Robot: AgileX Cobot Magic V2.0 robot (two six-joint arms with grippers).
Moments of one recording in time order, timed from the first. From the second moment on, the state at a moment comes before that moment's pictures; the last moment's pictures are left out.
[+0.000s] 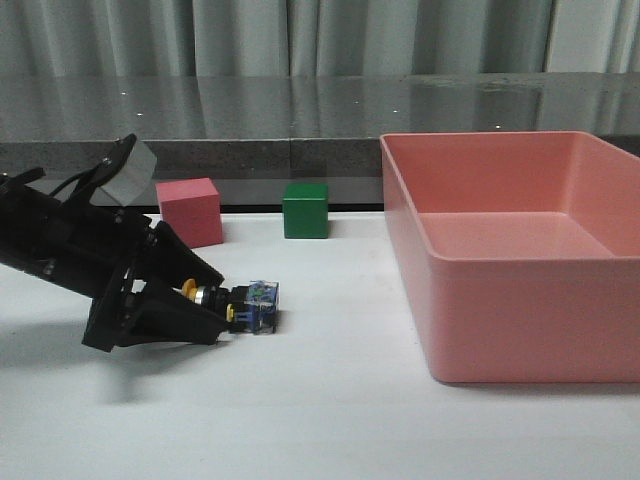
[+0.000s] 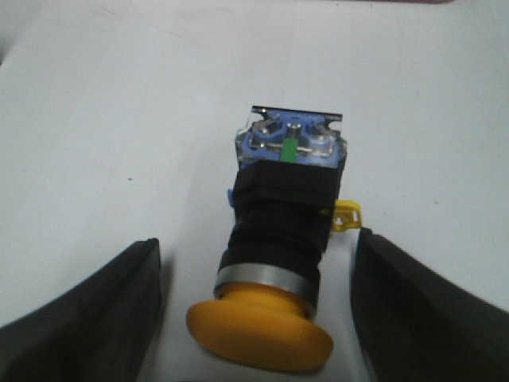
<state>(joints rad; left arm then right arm) -0.10 2.12 -1.04 -1.47 0.98 2.56 0.18 0.60 -0.44 0.25 0.14 -0.37</state>
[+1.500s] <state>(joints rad) -0.66 1.84 -1.31 0.59 0.95 0.87 0.18 0.60 -0.44 0.25 0.14 -0.37</state>
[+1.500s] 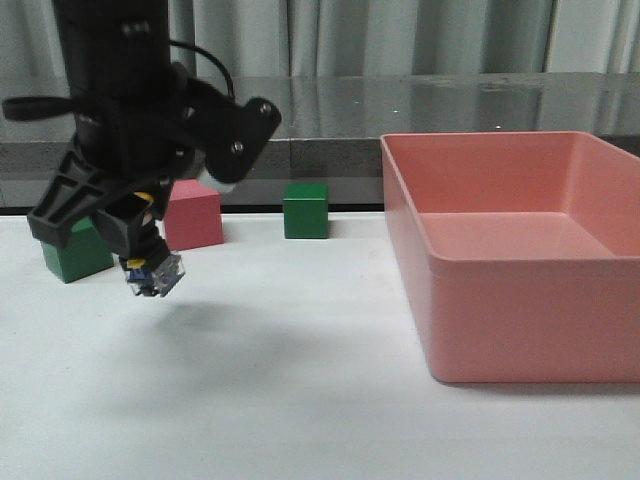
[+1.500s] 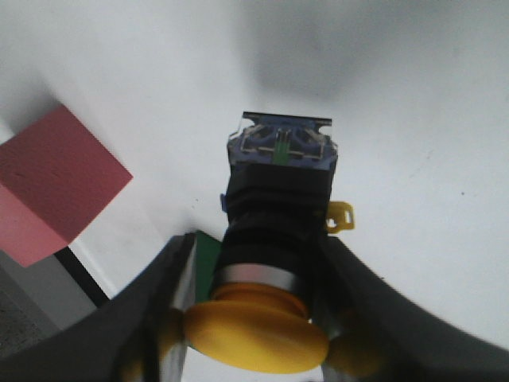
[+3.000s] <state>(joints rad) -0.58 1.60 -1.34 0.49 1.08 0.74 0.18 0.60 -0.44 0.25 0.14 -0.37</state>
